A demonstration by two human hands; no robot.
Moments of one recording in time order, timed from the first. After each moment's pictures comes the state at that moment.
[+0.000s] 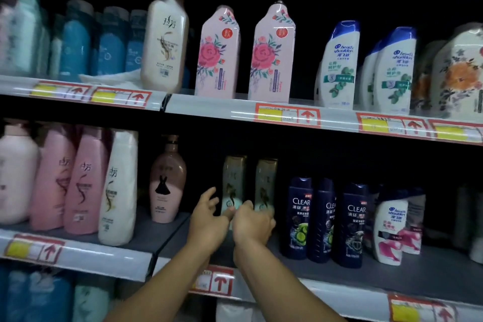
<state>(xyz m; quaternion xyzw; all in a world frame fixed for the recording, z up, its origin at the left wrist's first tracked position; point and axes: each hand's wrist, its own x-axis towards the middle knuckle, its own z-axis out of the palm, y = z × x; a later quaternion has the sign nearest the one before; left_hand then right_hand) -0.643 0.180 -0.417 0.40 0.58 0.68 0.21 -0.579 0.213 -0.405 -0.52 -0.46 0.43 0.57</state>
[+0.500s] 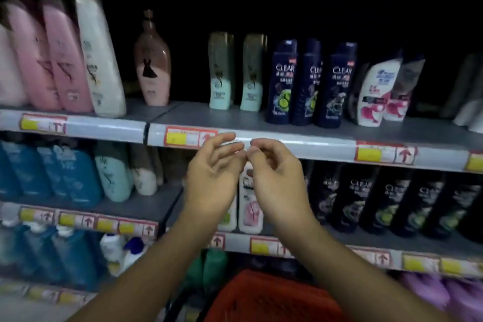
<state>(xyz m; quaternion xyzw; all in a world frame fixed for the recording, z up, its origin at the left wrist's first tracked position) -0.524 0.044 -0.500 0.41 0.51 0.72 0.24 -0.426 0.075 -0.487 -0.33 -0.63 0.48 0.51</state>
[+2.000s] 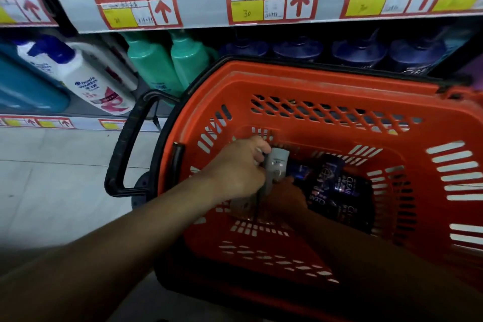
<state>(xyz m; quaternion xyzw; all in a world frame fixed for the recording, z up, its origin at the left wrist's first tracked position) -0.464 0.025 -0.839 0.53 0.72 0.08 0.45 -0.337 0.037 -1.025 -0.70 -0.53 0.43 -0.19</state>
